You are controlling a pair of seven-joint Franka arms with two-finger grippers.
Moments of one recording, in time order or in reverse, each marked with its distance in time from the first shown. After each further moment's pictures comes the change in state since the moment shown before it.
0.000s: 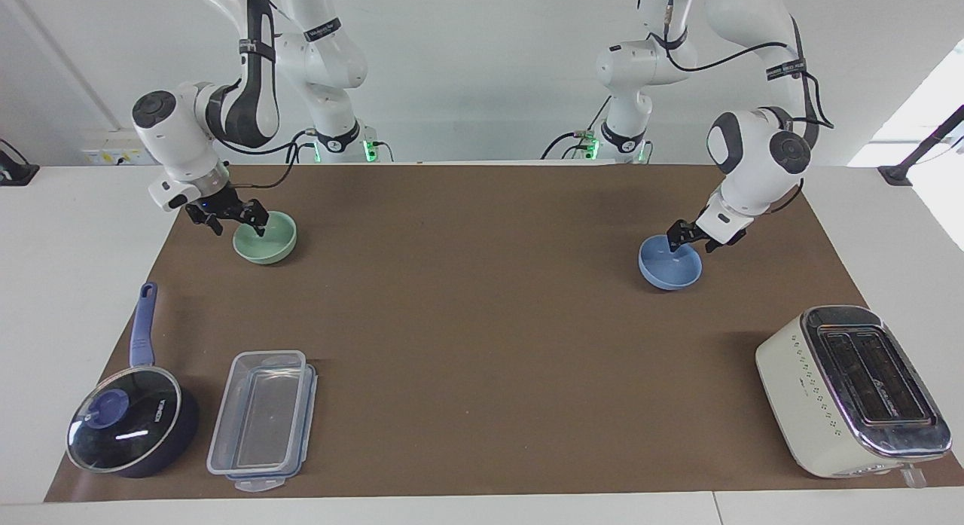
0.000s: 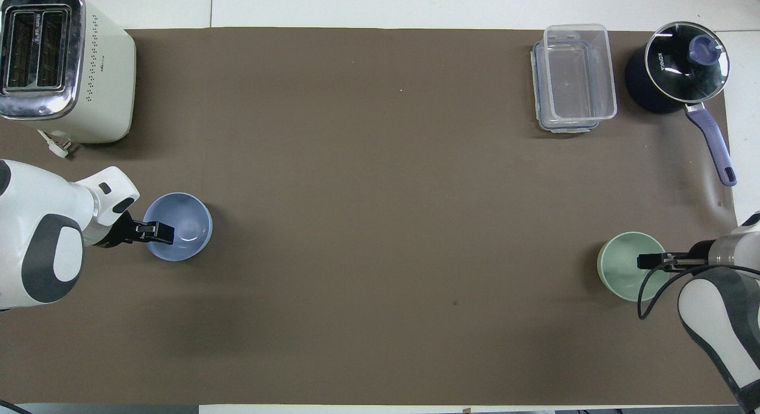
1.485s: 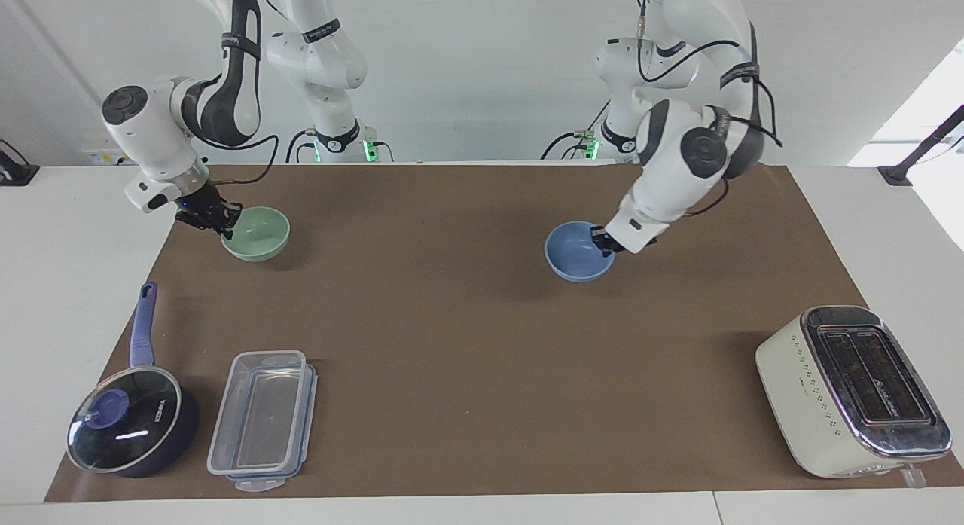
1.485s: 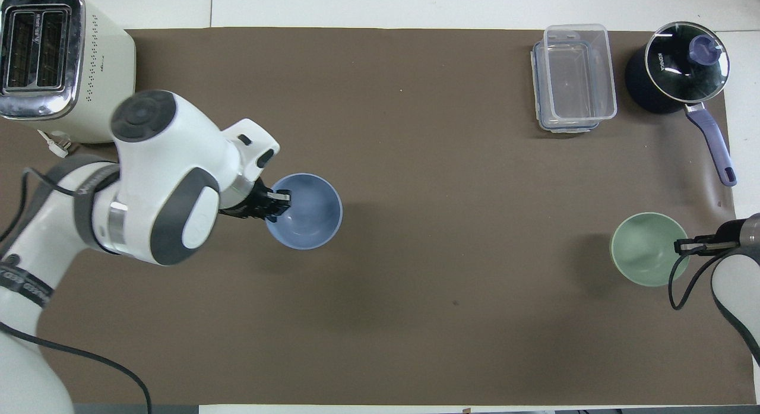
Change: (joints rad) left arm -0.436 0.155 -0.019 0.389 -0.147 -0.243 -0.501; right arm -0.002 0.015 0.015 0.179 0.008 -0.149 -0.110
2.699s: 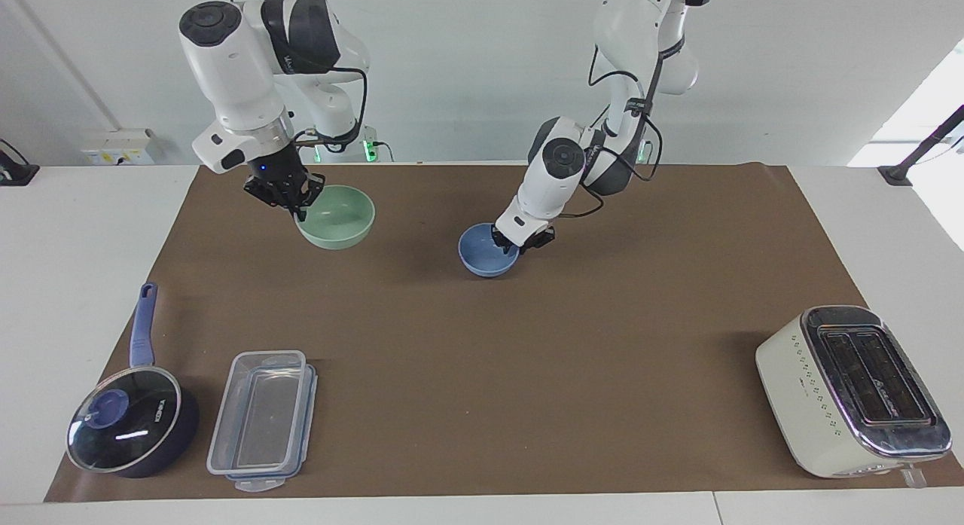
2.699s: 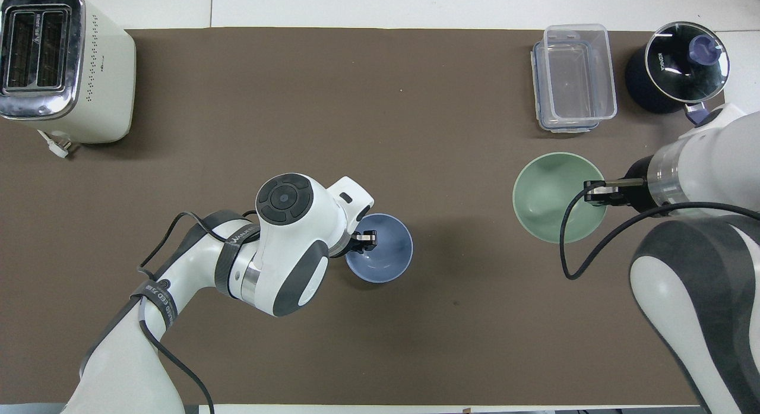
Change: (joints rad) left arm -0.215 0.066 0.004 -0.139 -0.078 0.301 -0.099; right arm 0.445 0.029 0.012 0.385 0.048 -0.318 0.552
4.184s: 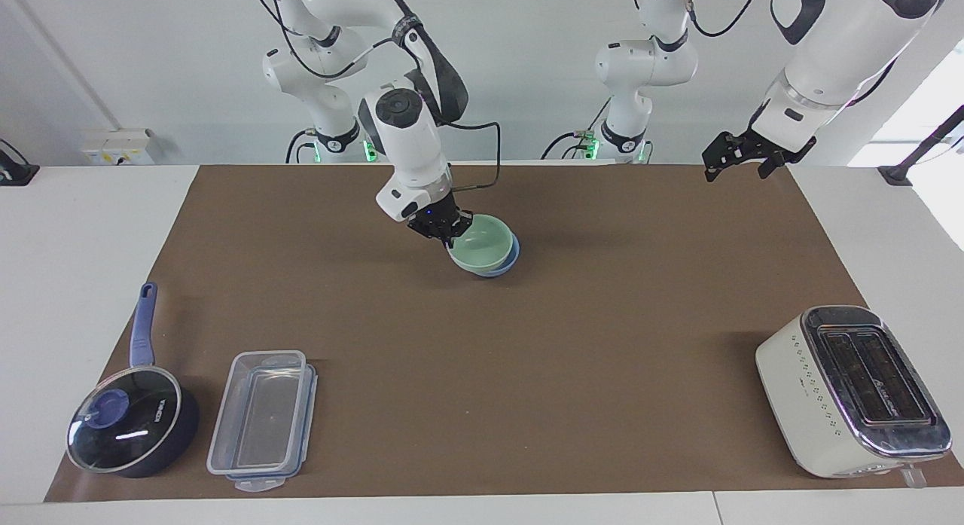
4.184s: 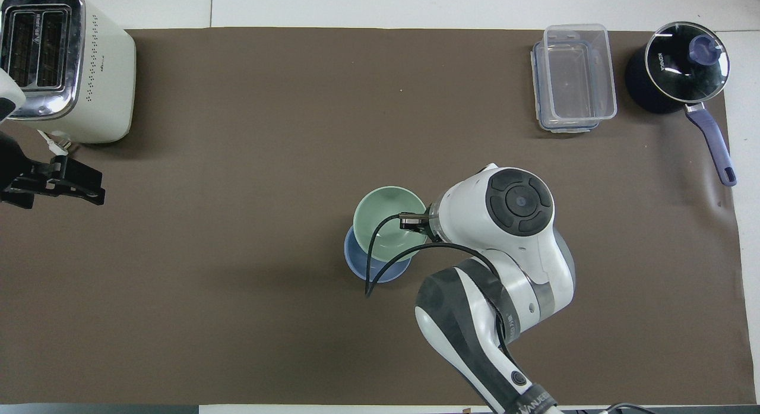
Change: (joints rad) left arm 0.535 -0.218 0.029 0.484 0.271 -0.819 0.385; right arm 0.377 0.218 0.002 -0.115 0.150 0.379 0.335
